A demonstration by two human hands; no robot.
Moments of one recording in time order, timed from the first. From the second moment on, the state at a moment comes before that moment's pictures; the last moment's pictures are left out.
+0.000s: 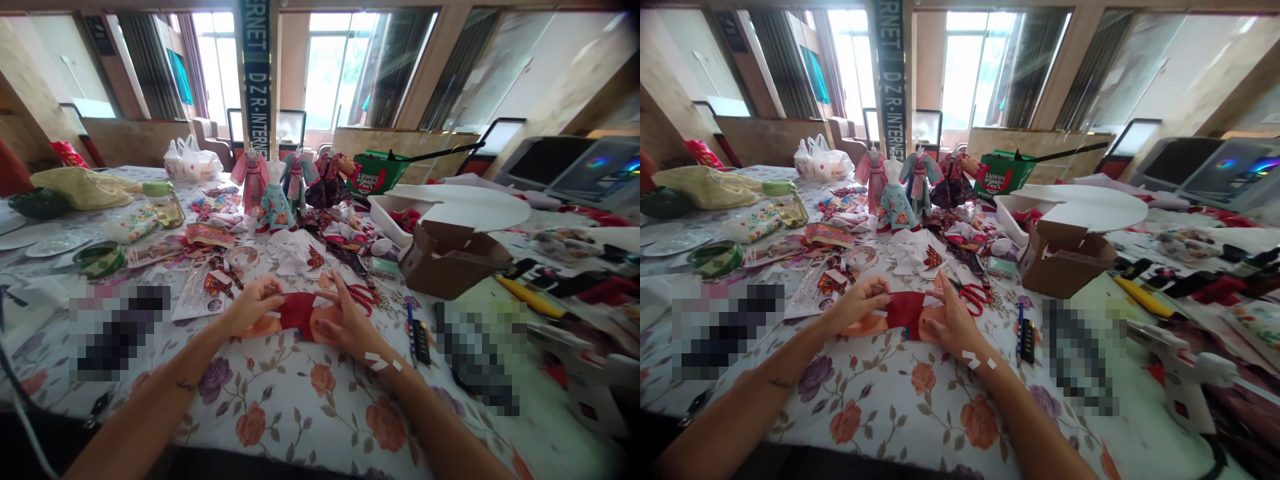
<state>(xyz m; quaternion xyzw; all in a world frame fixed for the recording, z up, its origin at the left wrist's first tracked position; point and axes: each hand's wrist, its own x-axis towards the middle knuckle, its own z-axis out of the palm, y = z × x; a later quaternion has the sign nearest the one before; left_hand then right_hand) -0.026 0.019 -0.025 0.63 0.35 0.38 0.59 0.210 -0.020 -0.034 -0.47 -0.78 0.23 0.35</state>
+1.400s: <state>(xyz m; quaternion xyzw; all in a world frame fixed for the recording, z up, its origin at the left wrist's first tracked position) -0.055 0.028 -0.022 0.68 0.39 0.20 0.59 0.222 -0.038 -0.004 -0.37 -0.75 0.47 0.28</state>
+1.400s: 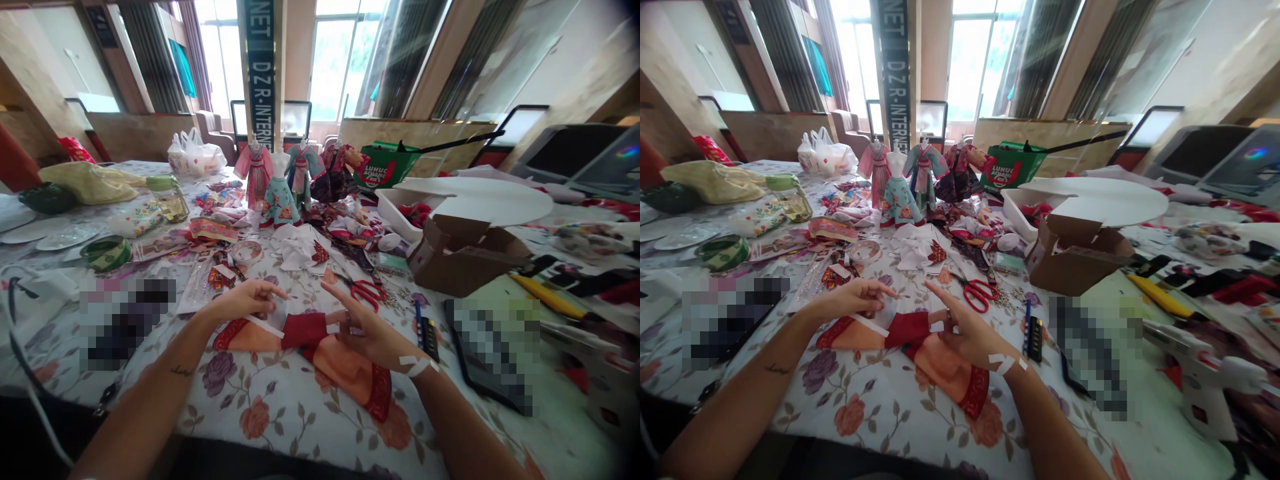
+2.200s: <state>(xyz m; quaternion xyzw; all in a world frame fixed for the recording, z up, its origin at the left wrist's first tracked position) -0.017 -0.004 -0.017 0.54 0.42 0.28 0.67 0.218 -0.031 -0.013 -0.48 -0.78 0.26 0.31</state>
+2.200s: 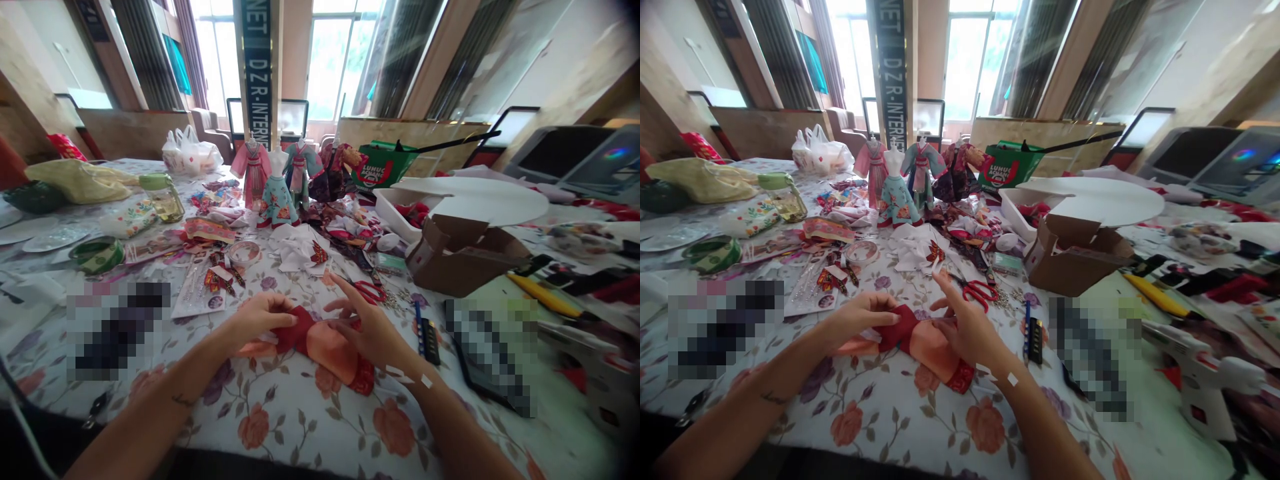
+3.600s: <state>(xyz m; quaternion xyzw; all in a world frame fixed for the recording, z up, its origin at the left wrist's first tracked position) 0.006 -0.022 -0.035 0.40 0.33 0.38 0.77 0.189 -0.043 -0.007 -0.39 -0.34 0.61 0.60</state>
